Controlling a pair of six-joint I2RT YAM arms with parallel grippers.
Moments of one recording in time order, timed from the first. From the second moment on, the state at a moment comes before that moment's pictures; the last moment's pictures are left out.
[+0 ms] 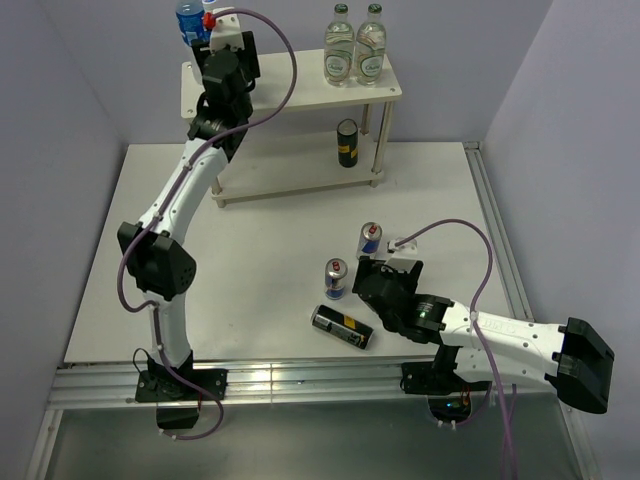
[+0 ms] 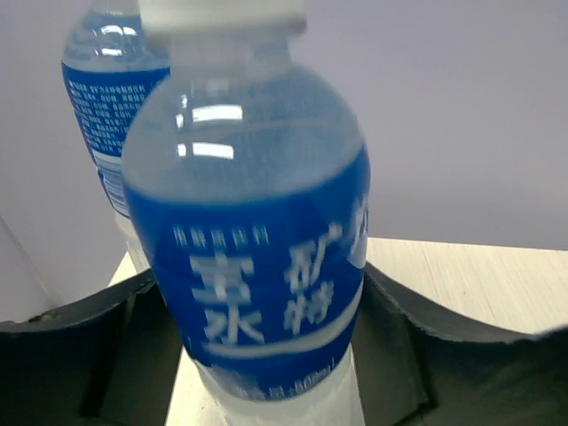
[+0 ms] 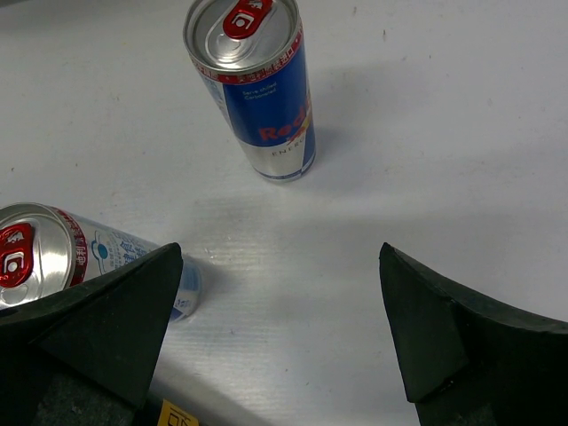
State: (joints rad) left arm -0.40 2.01 2.18 0.05 -0.60 0.06; right arm 1.05 0.94 0.47 -0.27 0.92 0.77
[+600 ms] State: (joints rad) left arm -0.50 1.85 2.06 0.06 -0.67 0.08; right arm 1.05 0.95 0.48 -0.27 0.93 0.77
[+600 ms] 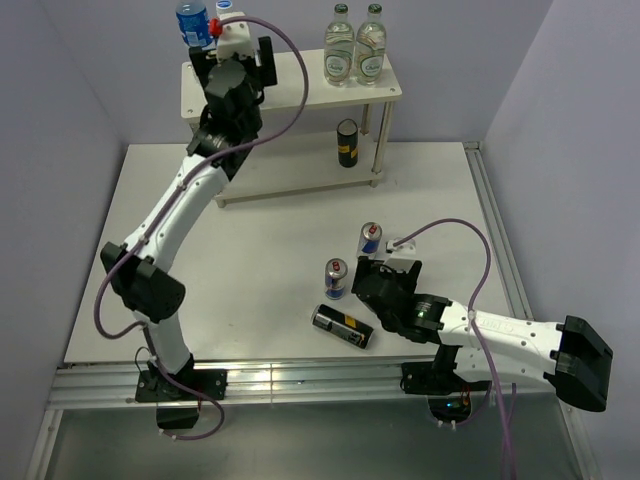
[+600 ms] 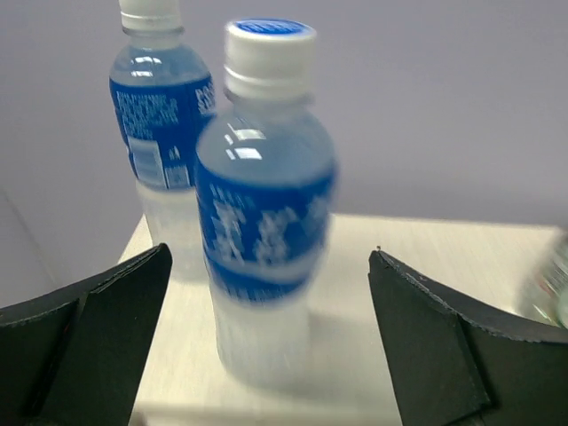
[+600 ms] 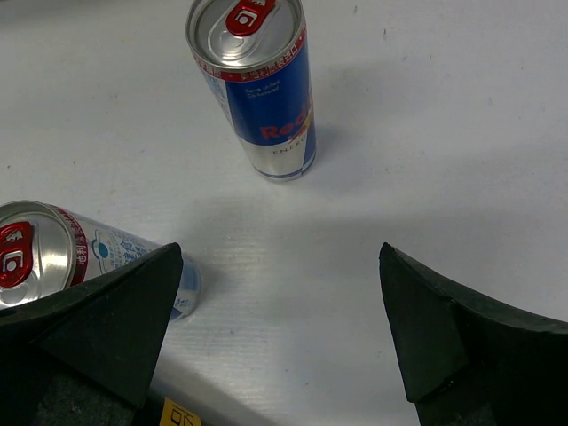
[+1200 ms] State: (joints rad) left arm -0.95 0.92 0.82 -0.04 -0.37 -0.34; right arm 1.06 0.85 0.48 -0.29 0.97 0.80
